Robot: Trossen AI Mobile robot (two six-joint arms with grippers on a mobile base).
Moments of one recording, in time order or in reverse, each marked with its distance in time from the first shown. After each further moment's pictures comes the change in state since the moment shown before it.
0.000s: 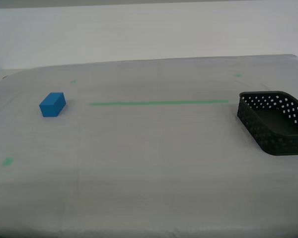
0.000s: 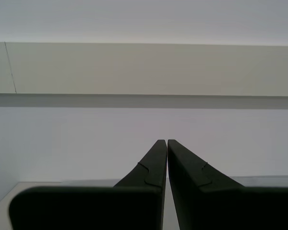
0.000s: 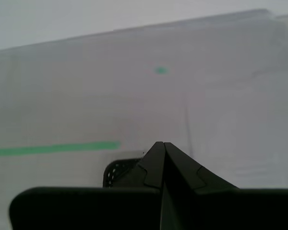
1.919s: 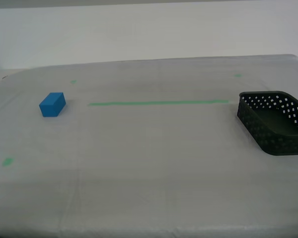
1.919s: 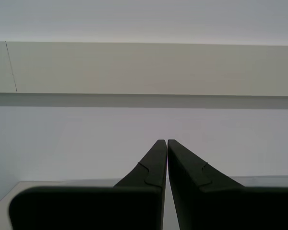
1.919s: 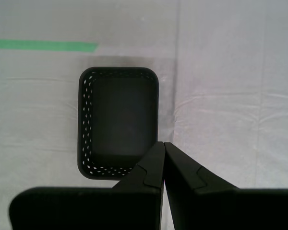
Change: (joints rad) arm 0 -0.001 0.332 0.388 -0.575 0.098 -0.187; arm 1 0.000 0.000 0.000 0.000 0.000 0.000
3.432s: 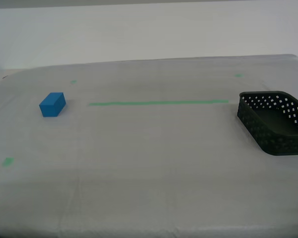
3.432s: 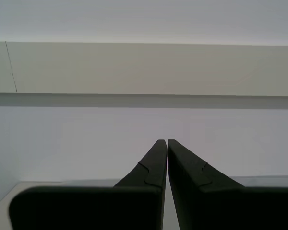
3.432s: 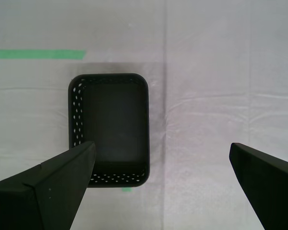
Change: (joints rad) arm 0 0.000 0.000 -0.003 0.028 0.037 0.033; arm 1 0.000 0.000 0.000 0.000 0.000 0.000
